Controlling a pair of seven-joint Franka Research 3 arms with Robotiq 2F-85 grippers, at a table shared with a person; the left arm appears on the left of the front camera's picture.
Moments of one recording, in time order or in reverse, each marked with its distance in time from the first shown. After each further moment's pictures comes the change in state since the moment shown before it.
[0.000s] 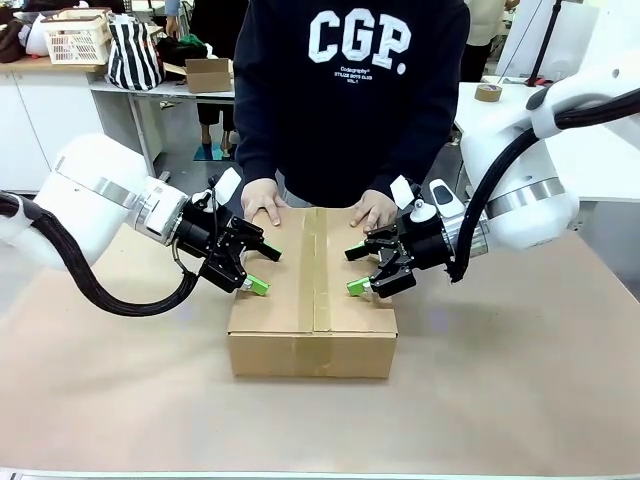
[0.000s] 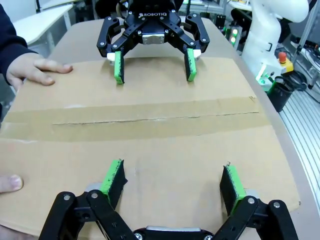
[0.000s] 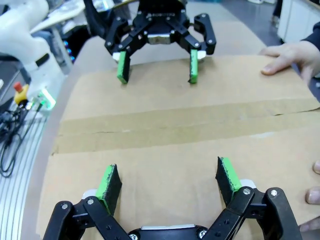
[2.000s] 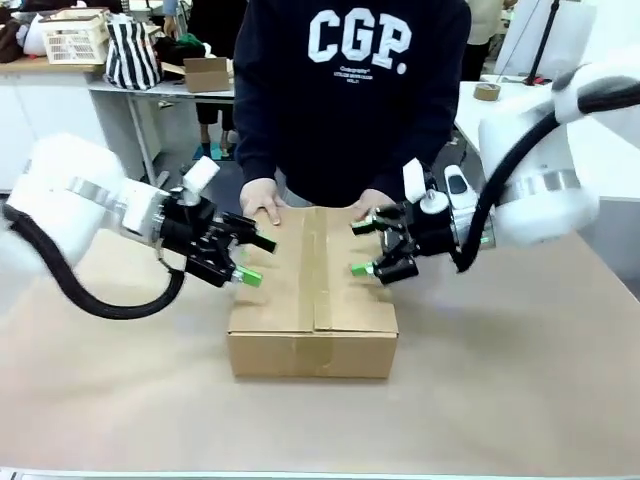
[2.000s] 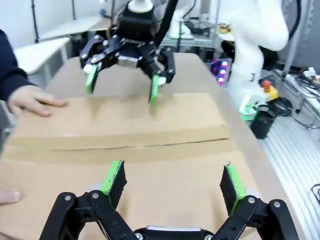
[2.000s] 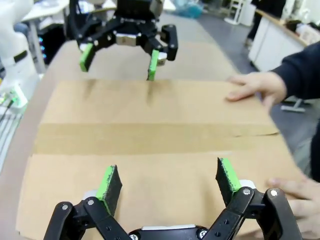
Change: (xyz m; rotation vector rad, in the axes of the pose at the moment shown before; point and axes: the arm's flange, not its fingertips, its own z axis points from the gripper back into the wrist) left arm 0.003 -0.019 0.012 -0.038 -0.185 0.003; right arm 0.011 0.003 0.013 -0.142 -0.043 0.163
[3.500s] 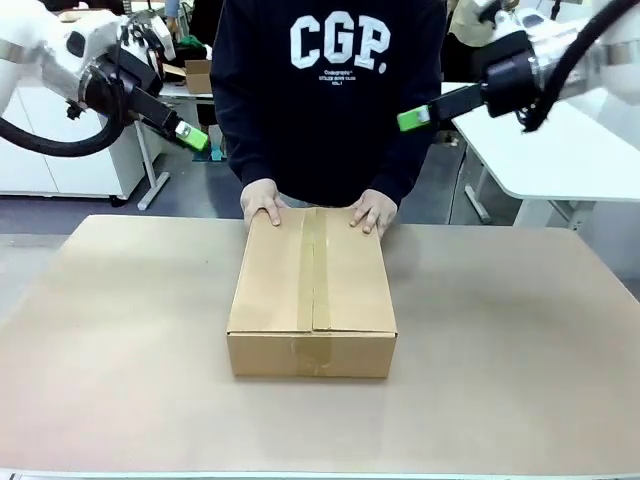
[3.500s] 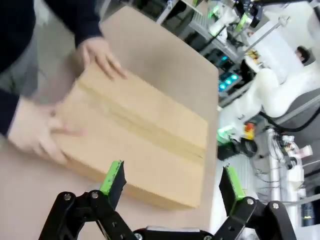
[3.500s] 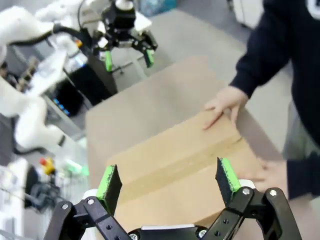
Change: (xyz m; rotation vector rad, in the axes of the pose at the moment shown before) left arm 0.150 0.057 0.138 0.131 0.179 0.558; right arm 0.173 -0.067 0.129 -0.017 0.040 -0.434
